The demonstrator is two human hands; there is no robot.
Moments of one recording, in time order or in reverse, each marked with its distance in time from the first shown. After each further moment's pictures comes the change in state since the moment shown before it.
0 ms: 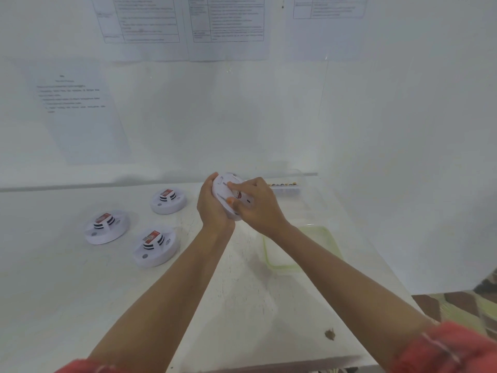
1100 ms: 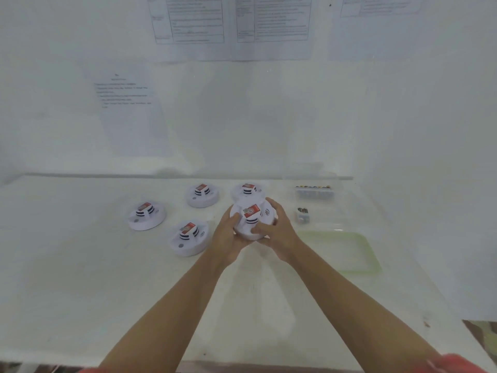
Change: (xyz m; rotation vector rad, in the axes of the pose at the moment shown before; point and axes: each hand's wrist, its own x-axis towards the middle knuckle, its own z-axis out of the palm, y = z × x) left_hand -0.010 0.015 -0.079 0.329 -0.309 -0.095; right_hand -0.011 0.044 0.065 0.941 -0.171 0.485
